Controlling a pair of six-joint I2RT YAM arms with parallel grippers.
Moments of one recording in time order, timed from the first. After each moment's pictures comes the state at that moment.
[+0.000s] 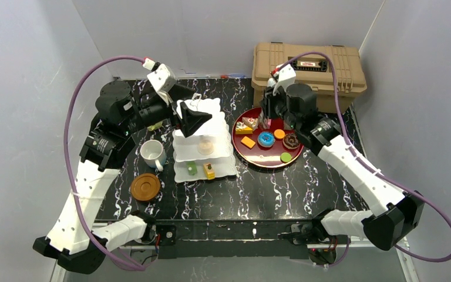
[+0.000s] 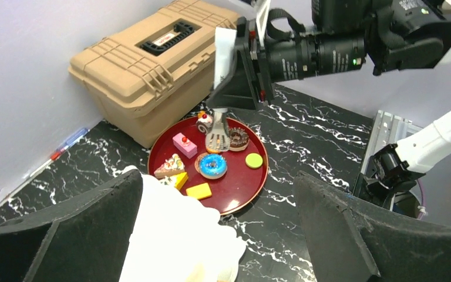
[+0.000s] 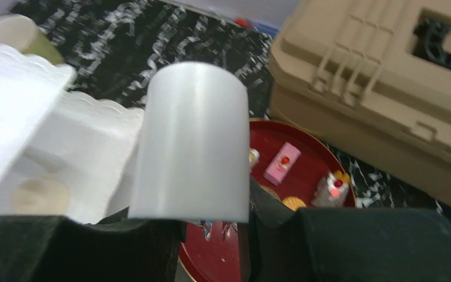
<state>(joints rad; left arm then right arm) -0.45 1.05 1.49 -0.48 0.61 0.02 0.63 1.25 1.30 -0.32 0.10 0.08</state>
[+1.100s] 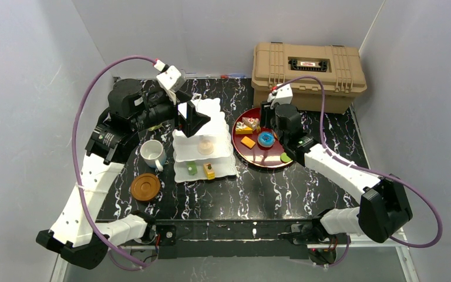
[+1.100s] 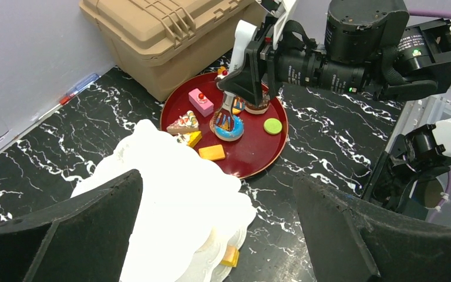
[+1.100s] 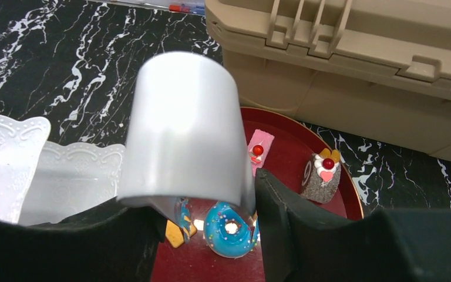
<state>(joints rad) -0.45 1.10 1.50 -0.63 0.49 0.06 0.62 1.30 0.91 0.13 0.38 0.12</state>
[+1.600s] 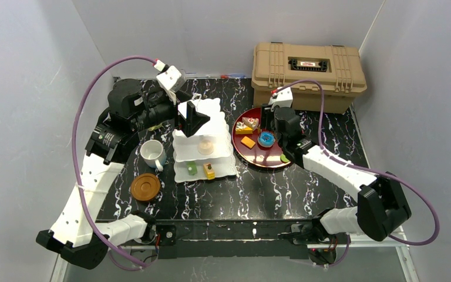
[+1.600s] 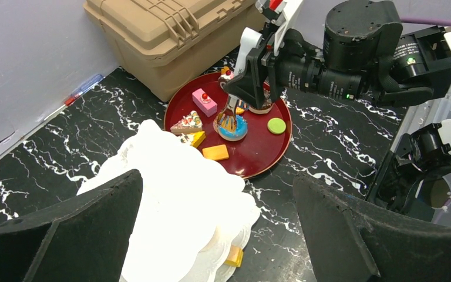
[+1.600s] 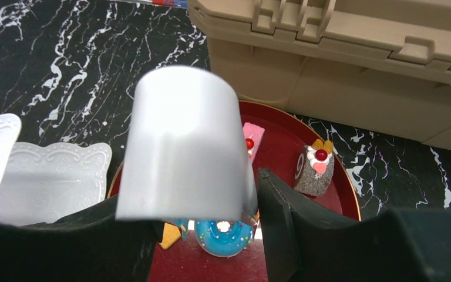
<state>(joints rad) -0.45 1.10 1.50 -0.63 0.49 0.08 0.62 1.31 0.86 0.19 0.43 0.12</state>
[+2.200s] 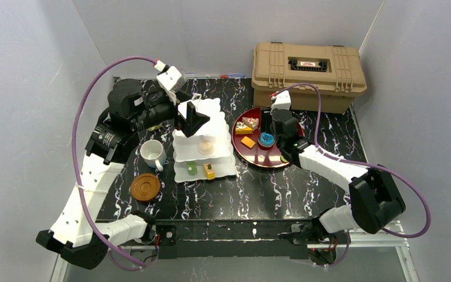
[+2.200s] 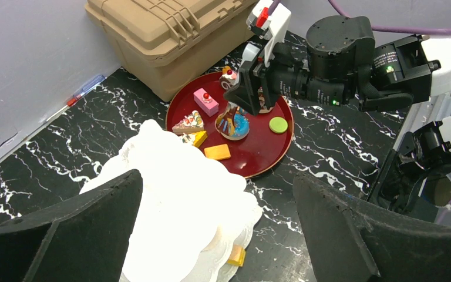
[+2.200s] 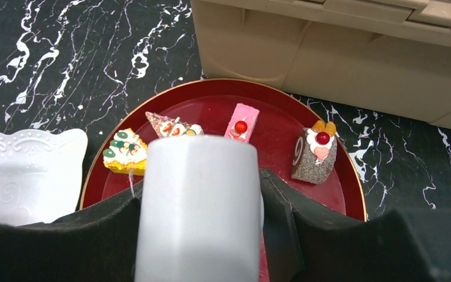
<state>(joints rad) -0.45 1.10 1.50 -0.63 0.49 0.09 0.60 1.38 0.82 0.23 0.43 0.13</state>
